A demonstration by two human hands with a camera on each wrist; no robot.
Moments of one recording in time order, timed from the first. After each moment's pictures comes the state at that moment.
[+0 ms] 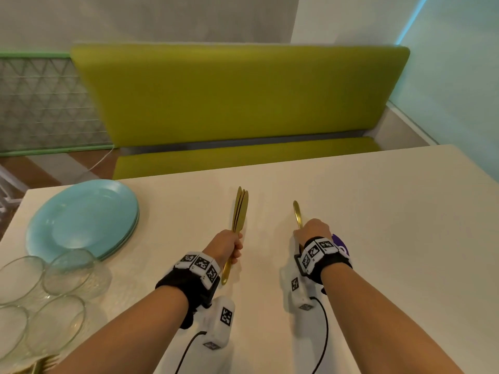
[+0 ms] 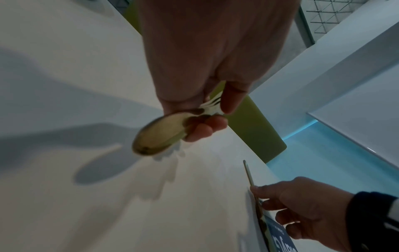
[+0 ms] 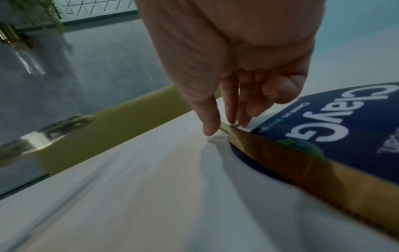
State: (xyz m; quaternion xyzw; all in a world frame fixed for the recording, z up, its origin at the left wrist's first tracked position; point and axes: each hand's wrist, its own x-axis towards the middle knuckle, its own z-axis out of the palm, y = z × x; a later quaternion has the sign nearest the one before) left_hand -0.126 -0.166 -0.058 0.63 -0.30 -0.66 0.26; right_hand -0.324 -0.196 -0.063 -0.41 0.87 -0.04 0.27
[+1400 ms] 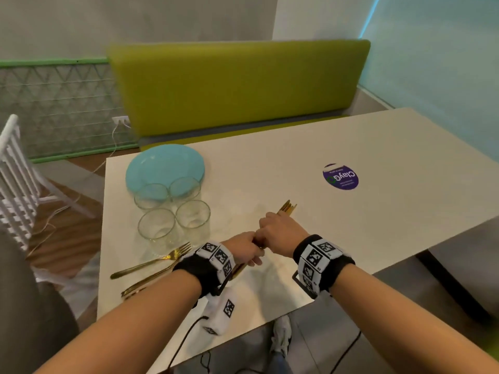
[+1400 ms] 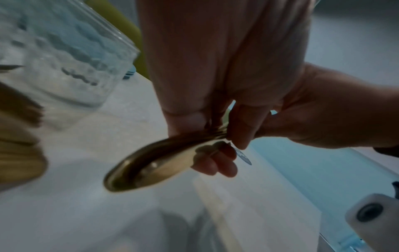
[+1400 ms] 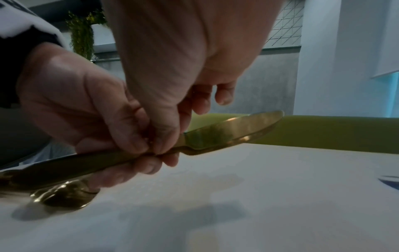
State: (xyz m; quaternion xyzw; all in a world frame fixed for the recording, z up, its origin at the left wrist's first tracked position) left_hand 0.045 0.039 -0.025 0.50 -0.62 -0.61 0.02; right_hand -0.074 0.056 0.020 -0.84 0.51 0.16 0.06
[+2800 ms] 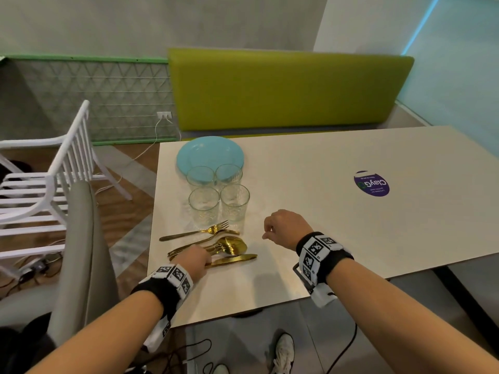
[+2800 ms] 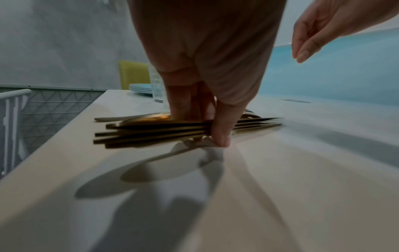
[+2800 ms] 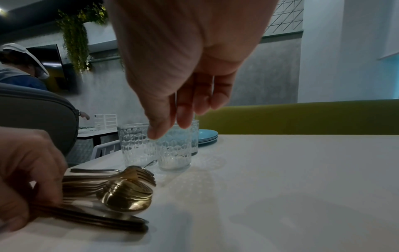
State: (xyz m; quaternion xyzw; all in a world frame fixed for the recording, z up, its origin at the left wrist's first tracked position) left_hand 0.210 0.107 -0.059 0.60 -0.75 -0.21 -0.19; right_hand -0.014 0.078 0.010 -0.81 0.57 0.07 0.13
